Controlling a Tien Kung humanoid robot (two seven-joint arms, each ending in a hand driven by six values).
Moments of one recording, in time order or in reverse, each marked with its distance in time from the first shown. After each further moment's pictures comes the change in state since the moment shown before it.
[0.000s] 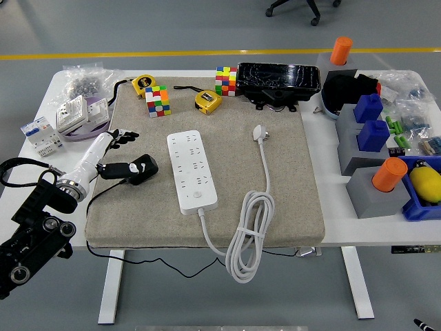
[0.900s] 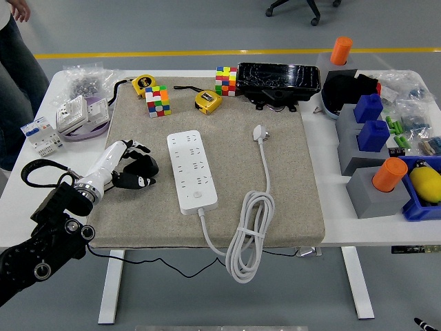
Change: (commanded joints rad) left arm -0.071 -0.042 0.092 0.115 0.023 0.065 0.019; right arm 0.004 -0.003 -0.005 0.003 0.003 -0.001 0.001
